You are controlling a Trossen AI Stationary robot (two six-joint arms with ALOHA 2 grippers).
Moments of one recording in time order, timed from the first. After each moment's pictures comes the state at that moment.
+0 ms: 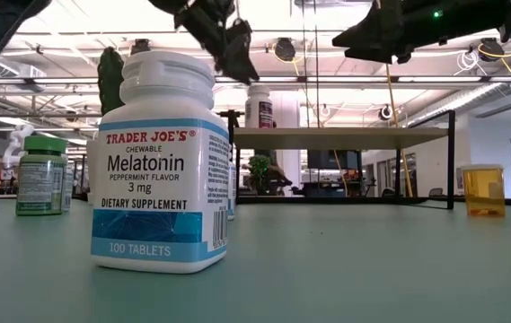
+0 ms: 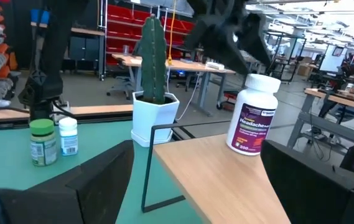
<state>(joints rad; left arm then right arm) 0.66 1.91 2.04 -0.76 0.18 0.45 0.03 0.91 0.42 0.49 0.58 -0.14</state>
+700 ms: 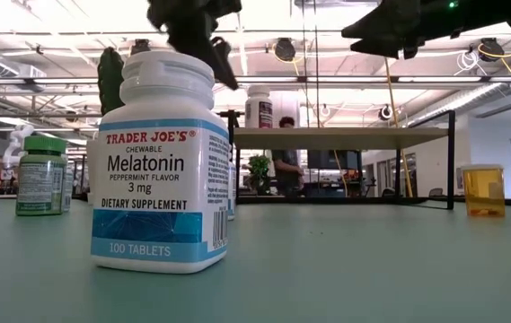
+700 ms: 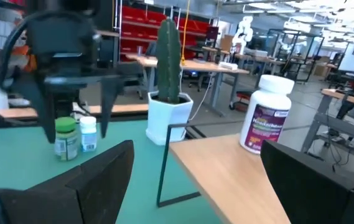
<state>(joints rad) 0.08 1.56 1.31 -0.66 0.06 0.31 0.09 0.83 0.42 0.39 0.58 -0.12</state>
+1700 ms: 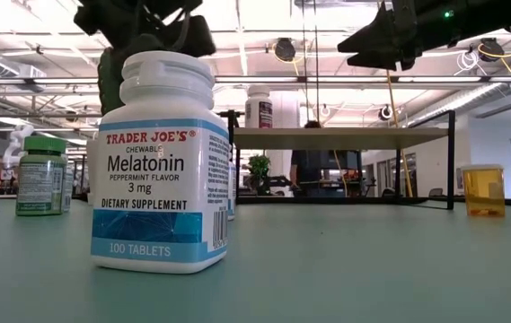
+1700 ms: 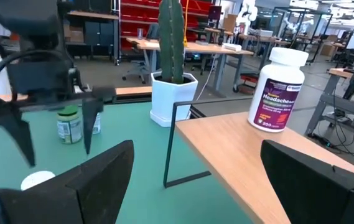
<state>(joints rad) -0.04 1.48 0.92 -0.33 -0.04 0.10 0.09 0.89 0.42 0.37 0.57 -0.04</state>
